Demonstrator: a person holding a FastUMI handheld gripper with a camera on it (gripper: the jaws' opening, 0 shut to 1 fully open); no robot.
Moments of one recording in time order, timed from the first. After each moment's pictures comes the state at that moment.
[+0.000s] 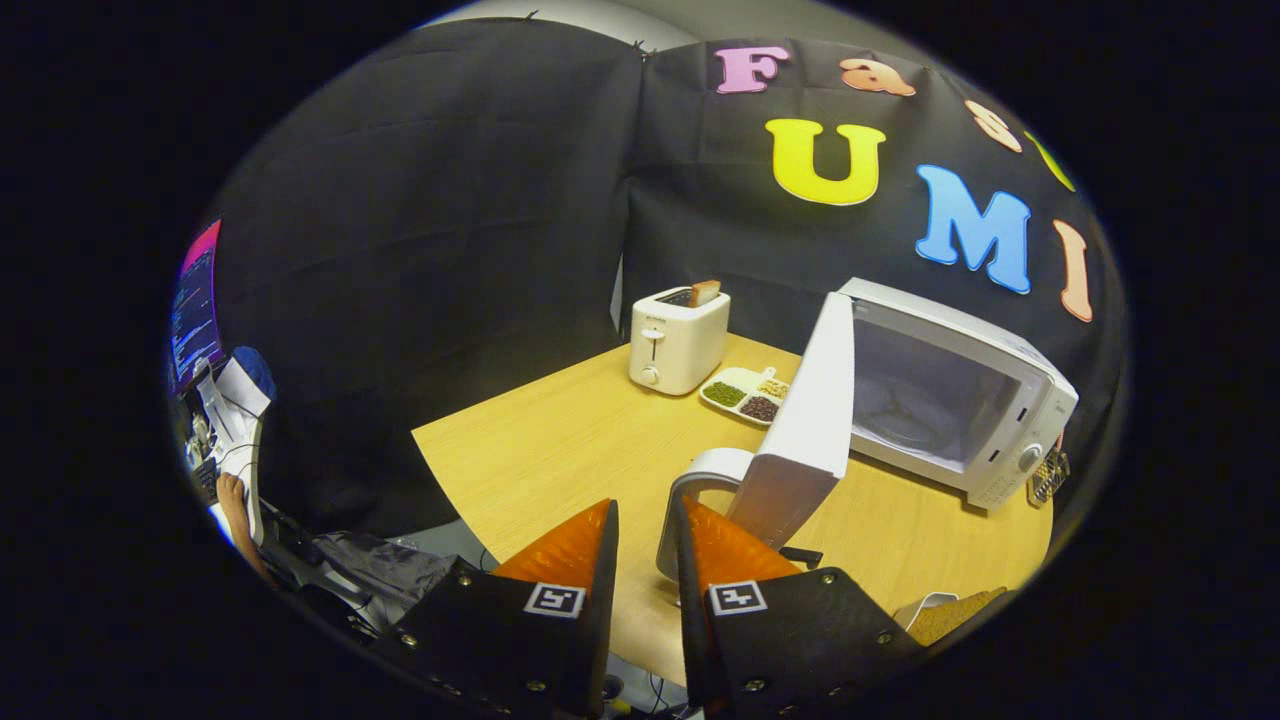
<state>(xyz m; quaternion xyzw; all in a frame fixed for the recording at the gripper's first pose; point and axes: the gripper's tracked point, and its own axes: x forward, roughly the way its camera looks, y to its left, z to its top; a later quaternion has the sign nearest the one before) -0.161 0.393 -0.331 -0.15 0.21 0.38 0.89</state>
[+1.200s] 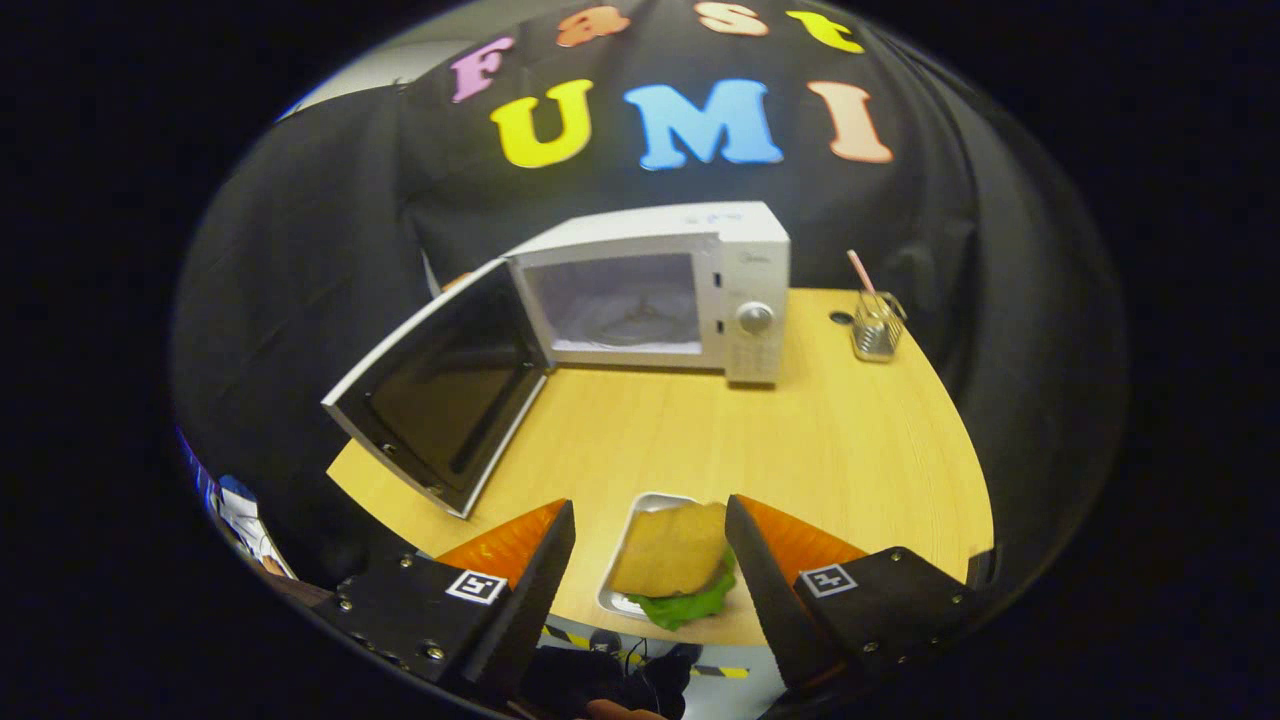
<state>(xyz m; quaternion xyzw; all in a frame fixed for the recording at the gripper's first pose) -0.091 0.033 -0.307 0.01 0.35 0.16 0.92</state>
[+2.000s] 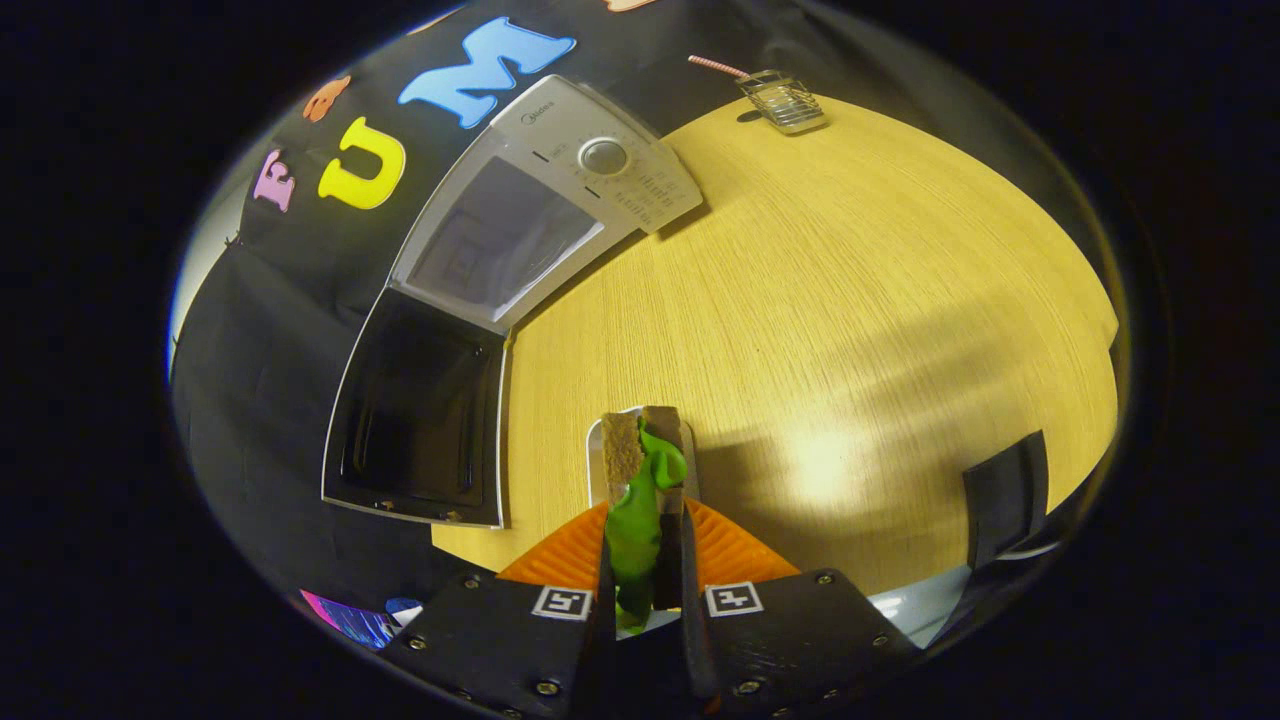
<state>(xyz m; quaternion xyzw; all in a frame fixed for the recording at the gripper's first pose) -0.091 0.030 -0.402 0.26 0.49 0.15 0.82</state>
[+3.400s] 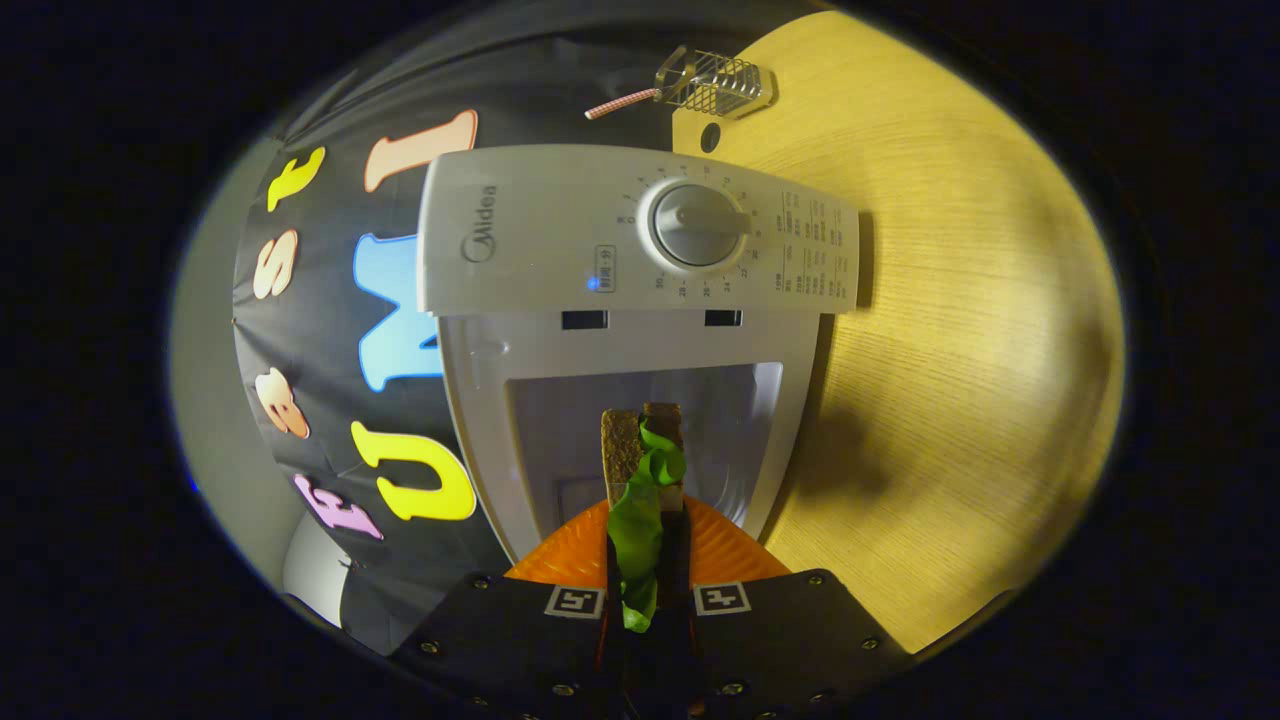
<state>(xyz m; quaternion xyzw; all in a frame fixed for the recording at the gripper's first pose) 0.193 0.184 -0.337 0.68 0.21 0.03 0.71</state>
